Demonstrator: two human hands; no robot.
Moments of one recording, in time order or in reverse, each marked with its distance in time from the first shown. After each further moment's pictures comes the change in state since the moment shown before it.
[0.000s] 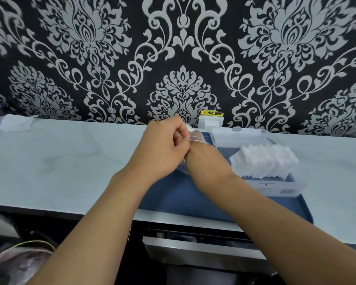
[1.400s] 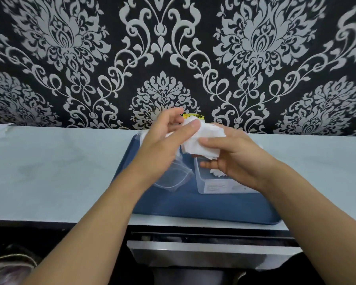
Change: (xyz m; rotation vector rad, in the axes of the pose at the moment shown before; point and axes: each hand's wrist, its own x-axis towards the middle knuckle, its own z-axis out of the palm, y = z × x) left_hand -0.008 0.049 0.010 -0.539 -0.141 -0.187; right_hand -0.043 0.065 -0.059 1.650 -0.125 0.214
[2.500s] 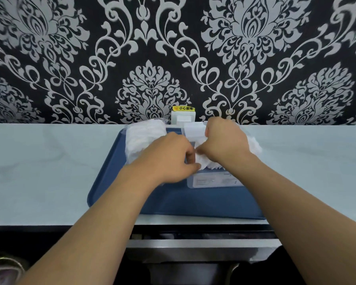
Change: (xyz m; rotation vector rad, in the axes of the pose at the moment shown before) left_hand 0.033 -0.039 0.035 0.944 -0.294 0.178; right_hand 0.049 0.023 -0.030 -1.461 0.598 0.068
